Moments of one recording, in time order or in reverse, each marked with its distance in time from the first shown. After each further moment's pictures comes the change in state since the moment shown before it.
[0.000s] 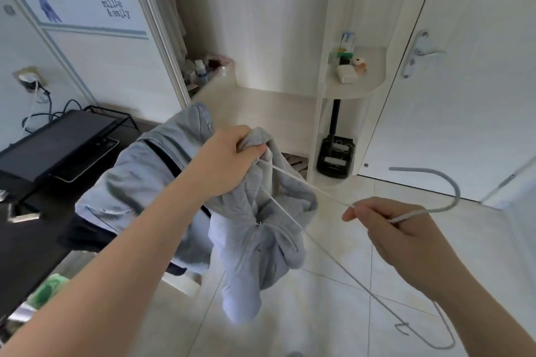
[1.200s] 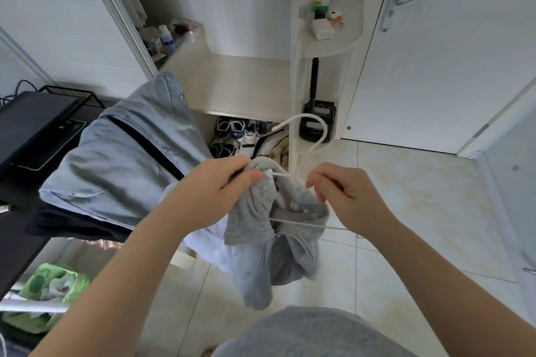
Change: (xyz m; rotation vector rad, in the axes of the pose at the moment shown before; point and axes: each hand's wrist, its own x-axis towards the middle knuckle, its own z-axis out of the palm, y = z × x) left_hand -0.061 -0.022 0.053 0.040 -0.285 0.154; right_hand 0.016 0.059 0.030 -0.084 0.003 -0.206
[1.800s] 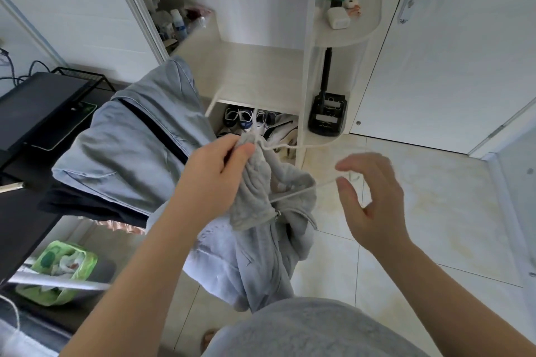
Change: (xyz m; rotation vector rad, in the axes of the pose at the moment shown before) left_hand -0.014 0.005 0.009 -0.083 0.367 -0.157; right_hand -0.025 0.020 0.014 -0.254 0.389 -0.281
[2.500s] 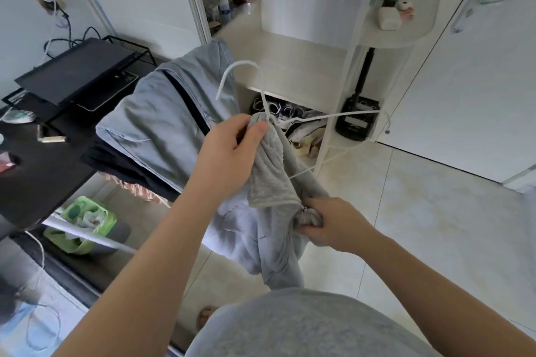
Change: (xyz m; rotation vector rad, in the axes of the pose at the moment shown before) left_hand -0.011 -0.016 -0.008 -0.103 0.194 -0.137; right_hand -0.024 0.024 0.067 -0.176 -0.993 0.128
